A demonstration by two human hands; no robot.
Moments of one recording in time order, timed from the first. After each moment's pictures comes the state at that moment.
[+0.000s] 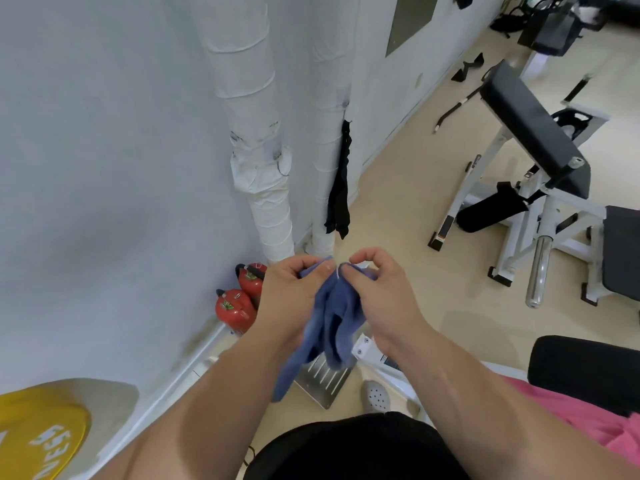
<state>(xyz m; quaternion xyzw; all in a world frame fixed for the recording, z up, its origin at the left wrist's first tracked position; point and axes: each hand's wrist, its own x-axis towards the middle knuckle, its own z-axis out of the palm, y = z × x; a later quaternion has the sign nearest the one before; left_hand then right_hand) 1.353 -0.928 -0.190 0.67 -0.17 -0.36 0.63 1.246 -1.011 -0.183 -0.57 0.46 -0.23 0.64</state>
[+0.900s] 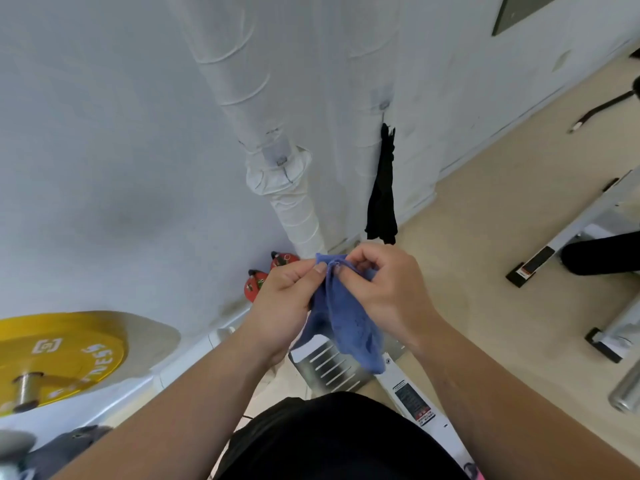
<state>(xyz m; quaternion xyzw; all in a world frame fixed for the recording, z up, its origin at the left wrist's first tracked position) 1.276 -1.065 -0.156 0.71 -0.13 -0.32 0.62 1.212 -1.210 -0.186 -0.80 0.15 -0.20 0.54</state>
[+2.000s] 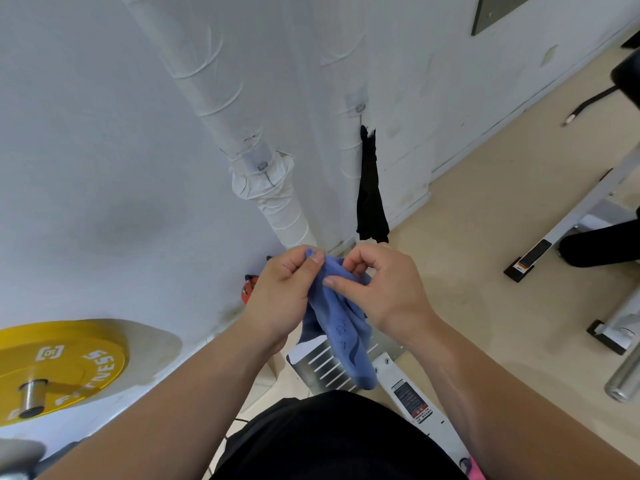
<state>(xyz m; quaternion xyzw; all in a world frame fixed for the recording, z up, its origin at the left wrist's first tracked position) 1.247 -1.100 -0.148 0.76 -0.17 -0.26 0.57 1.174 -1.239 -0.198 -0.80 0.14 -0.20 0.55</state>
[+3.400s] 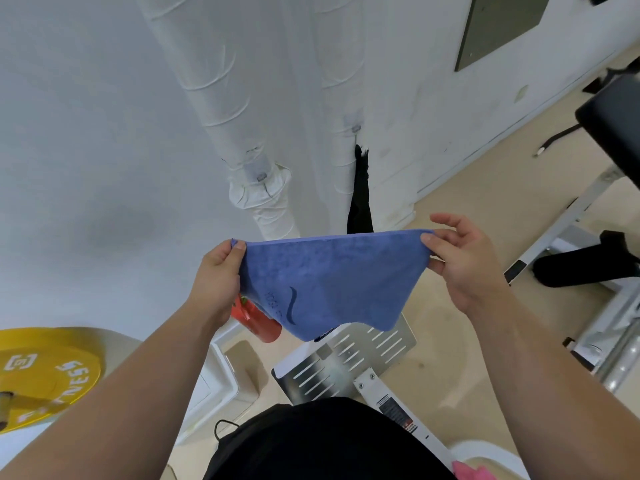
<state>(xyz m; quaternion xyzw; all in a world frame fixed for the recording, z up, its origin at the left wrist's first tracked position) 1.334 -1.043 -0.182 0.80 -0.04 -0.15 0.57 1.156 -1.332 -0.197 -0.55 0.30 -0.24 0.75</state>
